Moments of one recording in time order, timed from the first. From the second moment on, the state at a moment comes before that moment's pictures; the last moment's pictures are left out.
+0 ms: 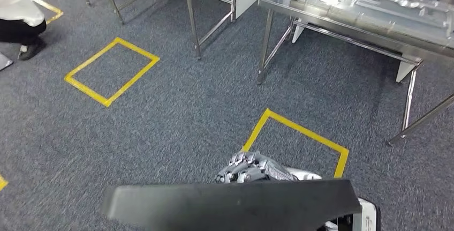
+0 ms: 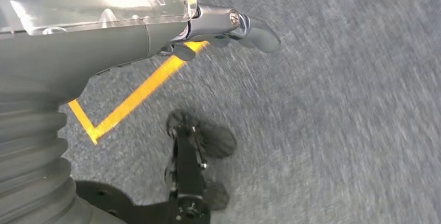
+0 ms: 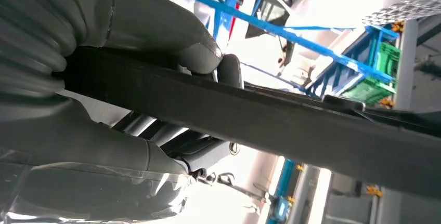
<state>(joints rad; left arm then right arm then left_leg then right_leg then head) -0.10 -0.02 1.40 -0.25 -0.87 0.07 -0.28 -0.29 -0.12 0.62 -1.84 -0.13 0.50 -0.53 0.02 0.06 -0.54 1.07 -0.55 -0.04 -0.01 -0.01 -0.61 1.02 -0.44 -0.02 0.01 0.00</state>
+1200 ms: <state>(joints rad) -0.08 -0.04 1.40 -0.25 -0.84 0.02 -0.32 -0.25 -0.15 0.62 -1.82 -0.05 0.49 -0.55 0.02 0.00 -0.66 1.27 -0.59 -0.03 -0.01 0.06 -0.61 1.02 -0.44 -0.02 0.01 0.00</state>
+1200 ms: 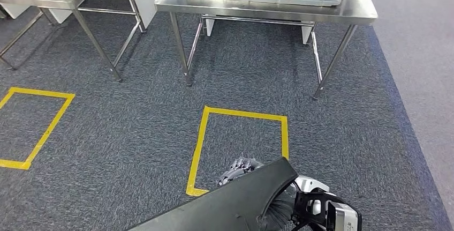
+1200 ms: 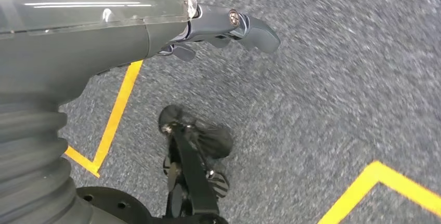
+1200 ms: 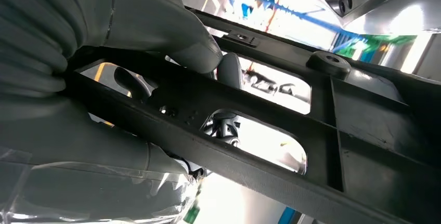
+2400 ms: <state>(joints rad) -0.08 -0.03 1.40 -0.25 -0.85 -0.02 -0.35 -0.26 -0.15 0.62 -1.86 -0.04 0.47 -0.56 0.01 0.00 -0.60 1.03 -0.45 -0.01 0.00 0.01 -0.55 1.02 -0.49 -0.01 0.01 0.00</state>
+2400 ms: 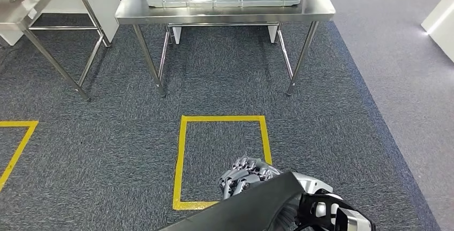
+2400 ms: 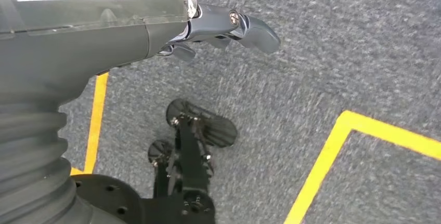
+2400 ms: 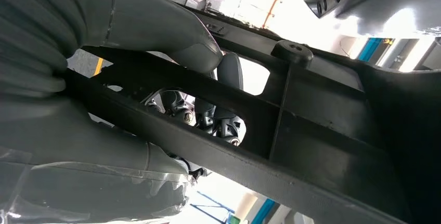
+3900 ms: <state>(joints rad) -0.08 -0.02 1.40 -0.25 -0.84 -0.02 -0.36 -0.24 -0.16 0.62 -1.87 -0.04 0.45 -0.58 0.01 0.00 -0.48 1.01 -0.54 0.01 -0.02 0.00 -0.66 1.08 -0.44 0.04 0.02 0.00</state>
